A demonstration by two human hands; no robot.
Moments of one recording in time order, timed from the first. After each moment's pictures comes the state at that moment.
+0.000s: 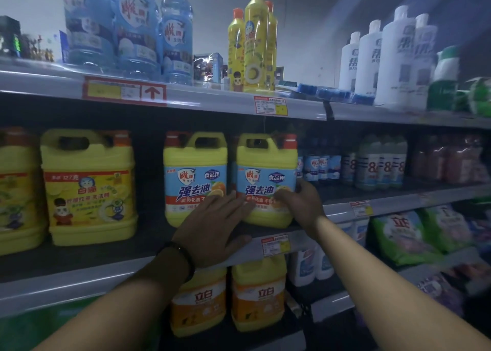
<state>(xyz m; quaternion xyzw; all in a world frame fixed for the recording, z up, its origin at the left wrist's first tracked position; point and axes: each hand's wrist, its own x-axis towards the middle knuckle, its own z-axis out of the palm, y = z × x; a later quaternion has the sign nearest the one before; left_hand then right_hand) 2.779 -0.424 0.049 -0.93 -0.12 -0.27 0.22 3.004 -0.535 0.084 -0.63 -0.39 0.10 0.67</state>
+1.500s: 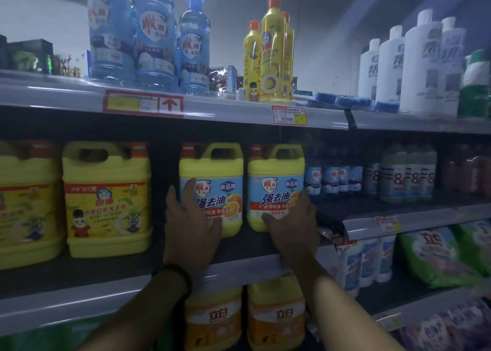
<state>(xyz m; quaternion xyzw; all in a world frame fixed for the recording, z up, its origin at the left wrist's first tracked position) 2.760 -0.402 0.047 -0.75 -0.36 -0.55 -0.07 2.964 -0.482 0.044 -0.77 -0.34 -0.12 0.52</state>
